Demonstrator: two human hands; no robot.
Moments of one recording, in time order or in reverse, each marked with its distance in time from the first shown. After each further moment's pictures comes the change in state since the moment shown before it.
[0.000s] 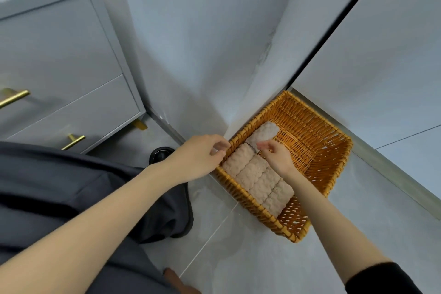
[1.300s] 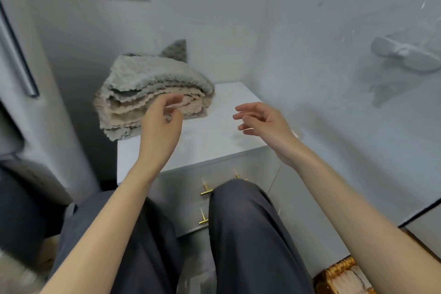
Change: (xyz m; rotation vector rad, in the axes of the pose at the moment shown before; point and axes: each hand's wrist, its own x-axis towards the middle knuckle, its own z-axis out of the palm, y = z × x) left_hand -0.294 -0.058 -0.279 -0.247 1.461 0.098; right_hand -0.168 -0.502 0.063 0.383 -0.409 -0.795
